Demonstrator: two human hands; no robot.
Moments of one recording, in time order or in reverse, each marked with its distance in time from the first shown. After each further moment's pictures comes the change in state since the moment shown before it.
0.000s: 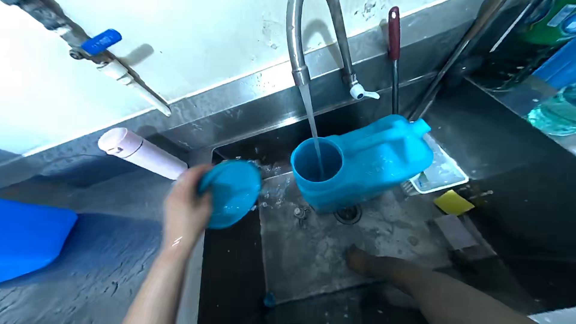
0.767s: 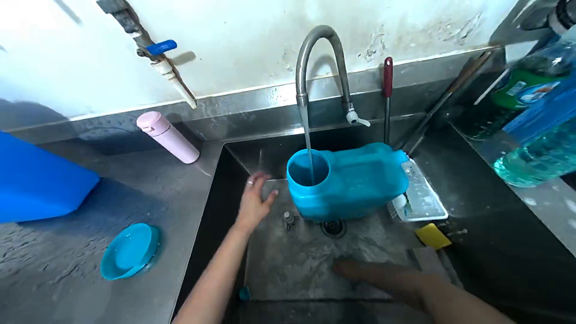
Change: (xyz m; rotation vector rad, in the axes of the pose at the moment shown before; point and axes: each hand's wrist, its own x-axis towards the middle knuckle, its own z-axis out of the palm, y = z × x) left_hand -0.029 0.078 0.085 -0.277 -0.251 -0.200; right_hand -0.068 0.015 -0.039 -0.162 -0.074 -0.122
